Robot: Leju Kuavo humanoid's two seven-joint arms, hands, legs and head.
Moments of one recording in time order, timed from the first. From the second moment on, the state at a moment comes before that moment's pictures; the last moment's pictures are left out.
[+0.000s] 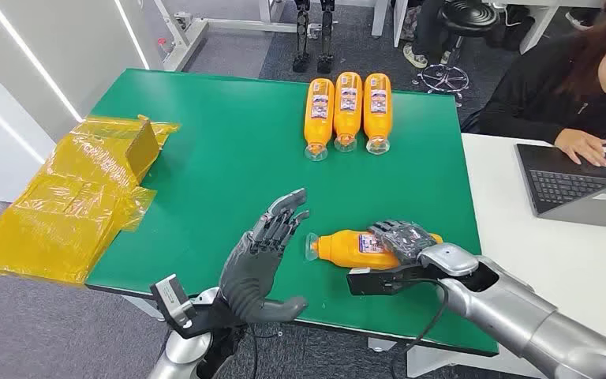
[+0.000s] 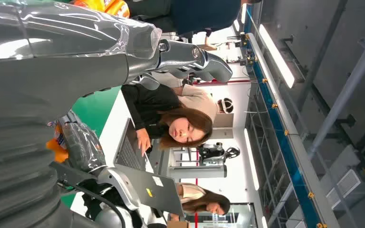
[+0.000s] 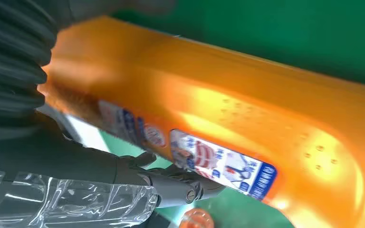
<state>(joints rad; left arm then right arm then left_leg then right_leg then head) -0.11 -0.15 -0.46 -1.40 0.01 -0.32 -0.57 -0.82 -0.44 1.05 -1.07 0.64 0.25 -0.04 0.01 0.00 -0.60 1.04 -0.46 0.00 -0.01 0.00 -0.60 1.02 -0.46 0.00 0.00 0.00</state>
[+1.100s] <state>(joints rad) -0.11 -0.12 -0.44 -1.37 0.00 -0.28 -0.59 -0.73 -0.44 0.83 -1.25 0.87 -0.07 0.09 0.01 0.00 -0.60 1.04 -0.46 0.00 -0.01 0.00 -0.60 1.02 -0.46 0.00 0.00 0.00</state>
